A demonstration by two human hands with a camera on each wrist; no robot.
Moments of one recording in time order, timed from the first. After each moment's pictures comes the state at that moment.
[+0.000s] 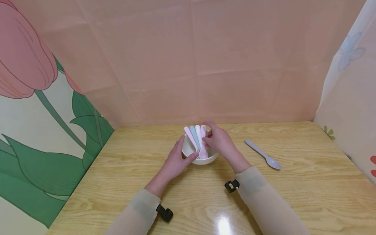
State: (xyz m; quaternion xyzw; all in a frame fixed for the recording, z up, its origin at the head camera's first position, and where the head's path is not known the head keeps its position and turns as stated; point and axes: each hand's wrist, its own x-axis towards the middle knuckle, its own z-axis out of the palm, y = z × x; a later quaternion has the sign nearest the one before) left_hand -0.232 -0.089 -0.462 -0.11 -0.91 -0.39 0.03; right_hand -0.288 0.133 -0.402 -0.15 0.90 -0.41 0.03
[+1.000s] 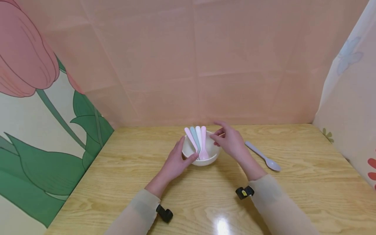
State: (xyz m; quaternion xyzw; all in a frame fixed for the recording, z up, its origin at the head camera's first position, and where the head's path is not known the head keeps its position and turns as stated) left_hand -0.234 -0.085 -0.463 -0.11 -0.91 -0.39 0.03; right_hand -0.273 0.171 -0.397 -0.14 0.88 -0.45 -0.04
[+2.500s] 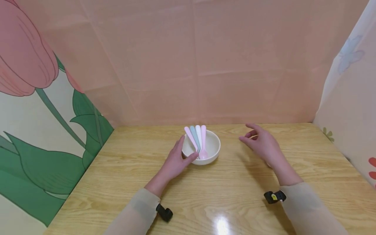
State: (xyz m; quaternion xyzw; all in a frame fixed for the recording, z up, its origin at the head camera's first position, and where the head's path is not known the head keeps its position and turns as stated) left_hand -0.234 -0.085 -0.463 -0.11 -0.91 -0.39 0.03; right_hand -0.265 0.270 -0.410 -0.10 0.93 -0.36 -0.07
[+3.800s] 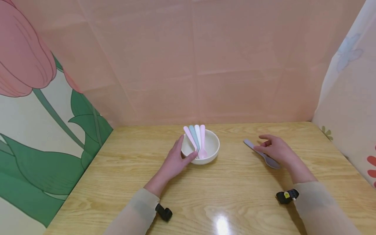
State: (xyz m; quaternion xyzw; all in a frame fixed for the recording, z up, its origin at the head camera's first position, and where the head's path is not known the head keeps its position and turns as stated) left_hand -0.235 -0.085 -0.466 -0.10 -0.91 -0.40 0.02; right_hand -0.280 0.340 -0.445 -0.08 0.94 -0.33 0.06
